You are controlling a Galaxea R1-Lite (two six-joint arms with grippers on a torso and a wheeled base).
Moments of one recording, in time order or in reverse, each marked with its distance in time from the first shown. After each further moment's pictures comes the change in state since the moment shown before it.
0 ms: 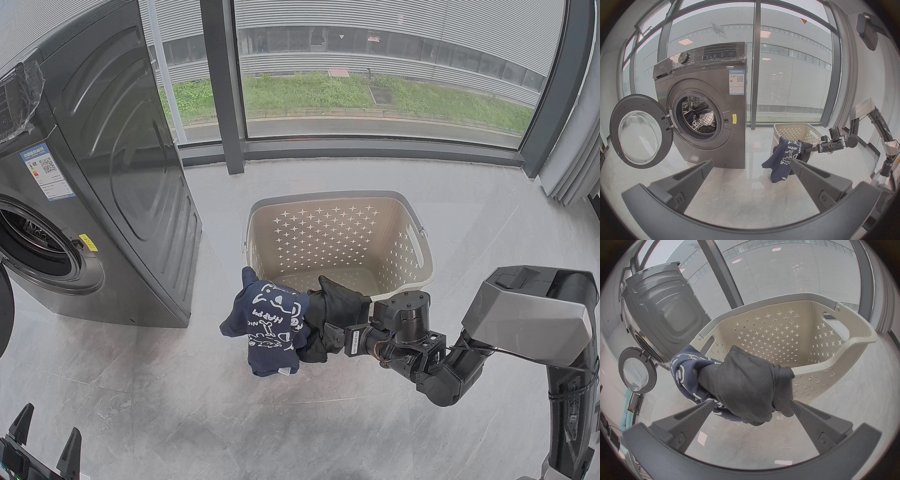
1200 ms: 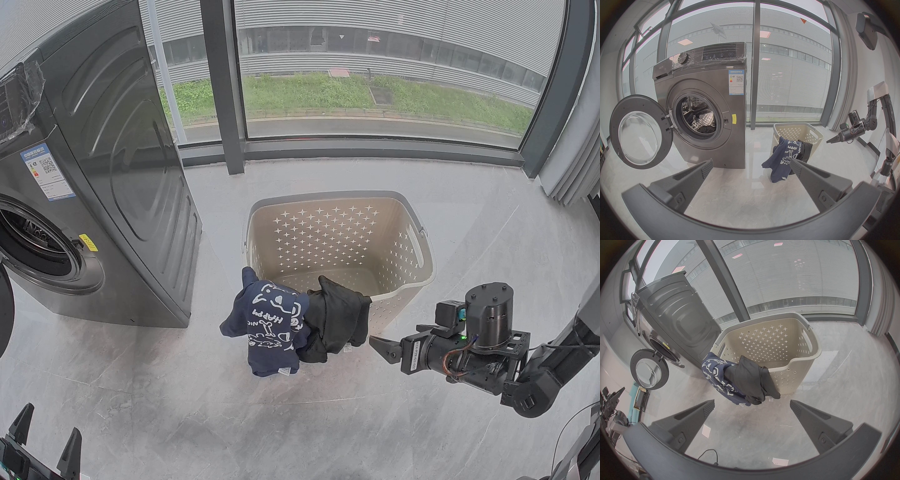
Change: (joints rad) left arm 0.000 0.000 0.000 0.000 -0.001 0.005; right arm 0.007 -0.481 0.392 0.153 0.028 0.010
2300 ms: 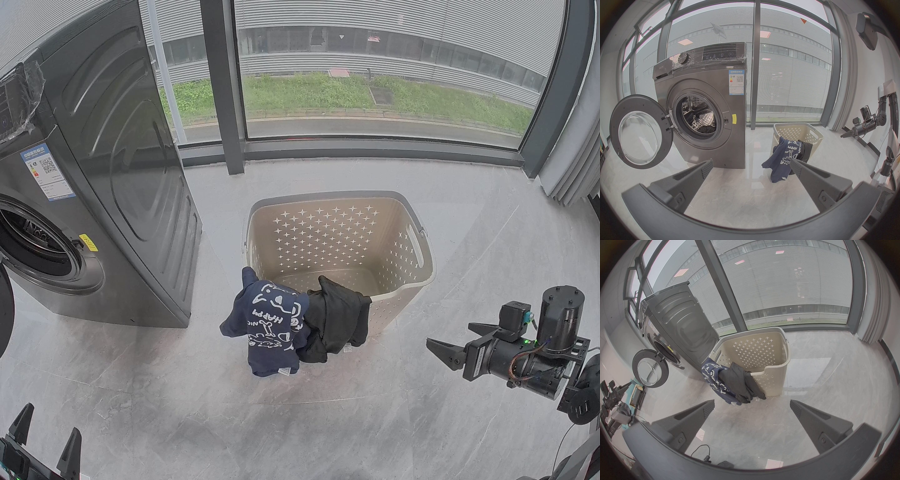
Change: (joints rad) left arm 0.000 0.000 0.000 0.000 0.000 -0.001; right arm -0.141 -0.292 0.235 0.003 0.083 -0.100
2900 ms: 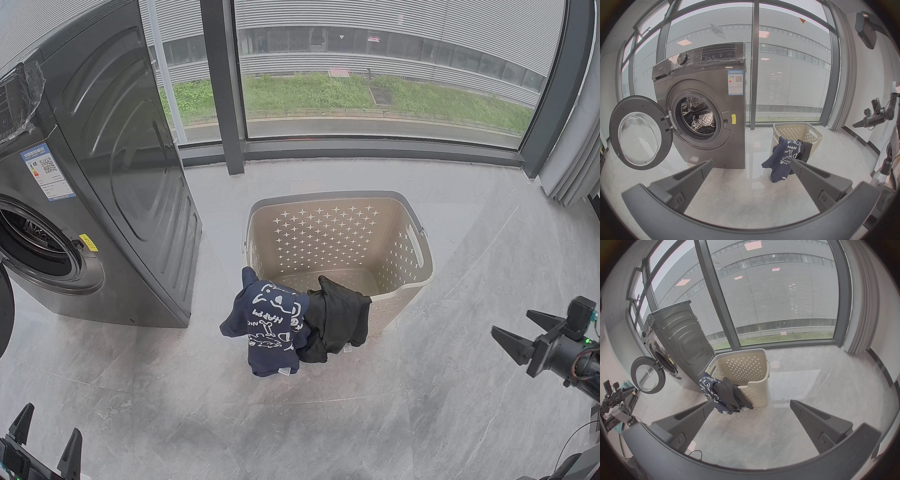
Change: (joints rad) left arm 0.000 0.000 0.000 0.000 -0.004 0.008; right arm -0.219 -0.418 0.089 0.187 0.113 -0.084
